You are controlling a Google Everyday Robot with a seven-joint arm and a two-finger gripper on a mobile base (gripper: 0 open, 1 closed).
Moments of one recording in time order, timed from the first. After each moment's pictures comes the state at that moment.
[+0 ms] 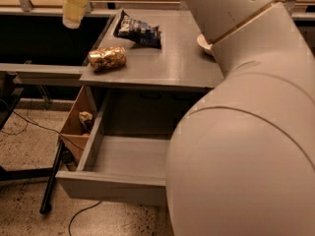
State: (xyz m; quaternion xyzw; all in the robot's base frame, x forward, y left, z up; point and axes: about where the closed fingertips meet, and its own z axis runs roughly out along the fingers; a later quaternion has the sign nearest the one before) arm 0.623 0.162 1.090 -0.72 0.62 0.05 0.31
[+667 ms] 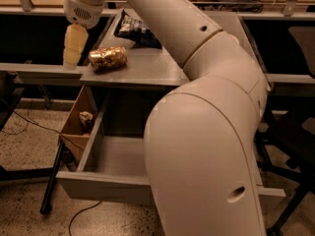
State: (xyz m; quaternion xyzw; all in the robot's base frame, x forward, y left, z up) arm 0.666 0.216 0.957 -0.72 0.64 0.11 0.25
